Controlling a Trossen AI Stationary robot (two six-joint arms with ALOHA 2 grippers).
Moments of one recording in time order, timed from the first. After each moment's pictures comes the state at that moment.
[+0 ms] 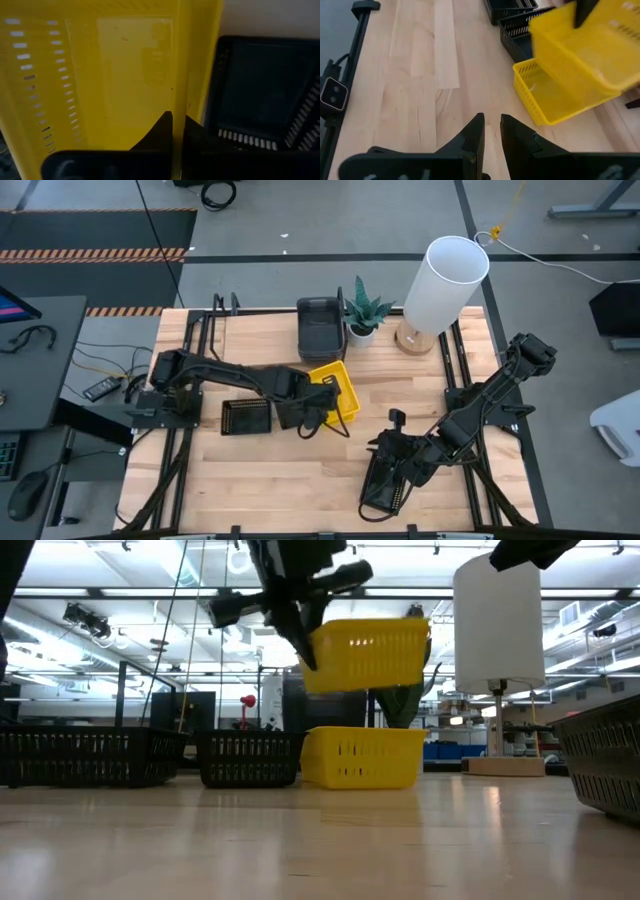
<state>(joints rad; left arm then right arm) -0.13 1.89 1.63 -0.93 -0.34 1.19 0.71 1.46 1.06 -0.56 0.64 0.63</state>
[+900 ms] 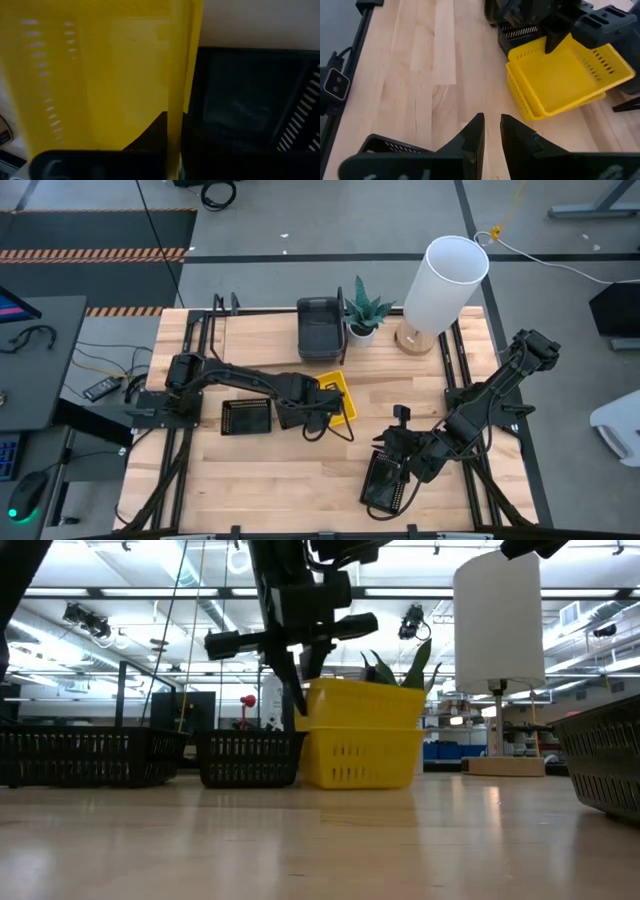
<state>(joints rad) -0.12 2.01 1.63 -0.96 -0.28 1.19 0.72 1.40 1.06 -0.62 0.63 0.58</state>
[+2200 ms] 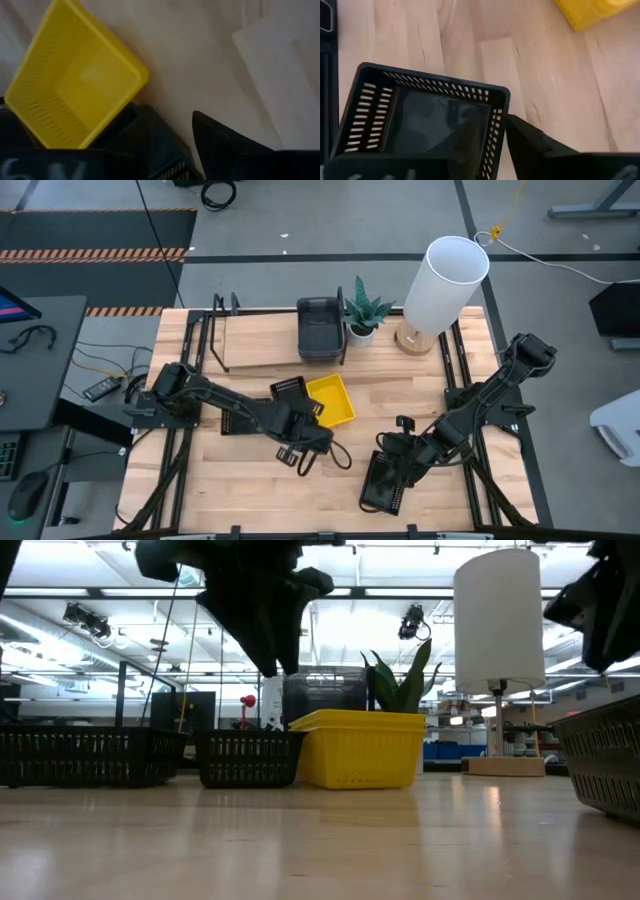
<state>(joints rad) -0.32 1.95 1.63 -1.00 -0.27 0.23 0.69 1.46 0.93 -0.62 0.33 0.82</state>
